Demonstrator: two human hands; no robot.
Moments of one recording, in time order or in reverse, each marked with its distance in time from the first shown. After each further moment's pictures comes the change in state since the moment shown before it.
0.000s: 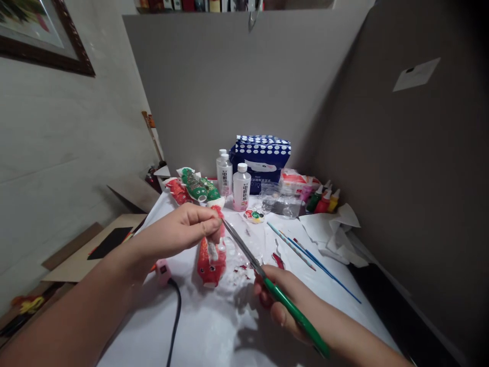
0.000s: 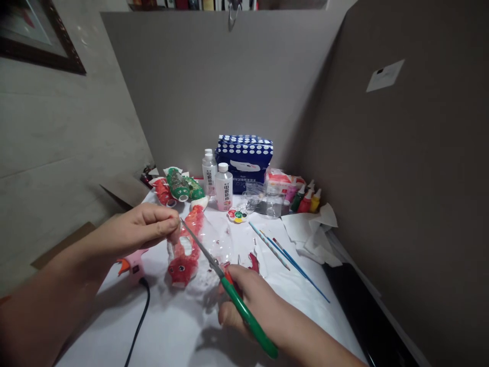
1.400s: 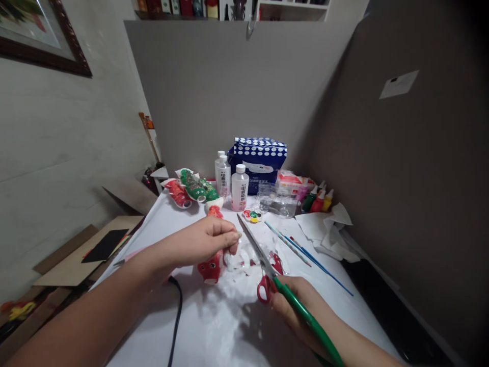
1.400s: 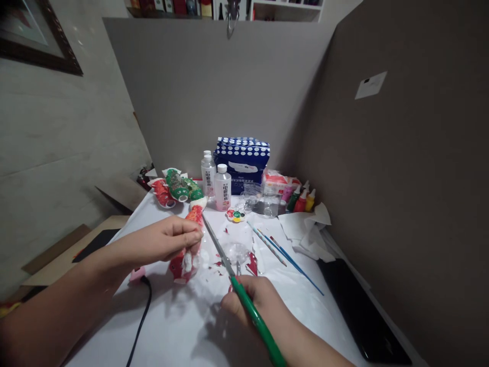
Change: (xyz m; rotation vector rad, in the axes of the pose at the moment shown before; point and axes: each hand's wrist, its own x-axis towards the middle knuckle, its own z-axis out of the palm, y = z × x) left_hand 0.006 0.003 0.029 0.026 -0.110 -0.129; right_hand -0.018 -0.009 0.016 0.046 0.181 0.222
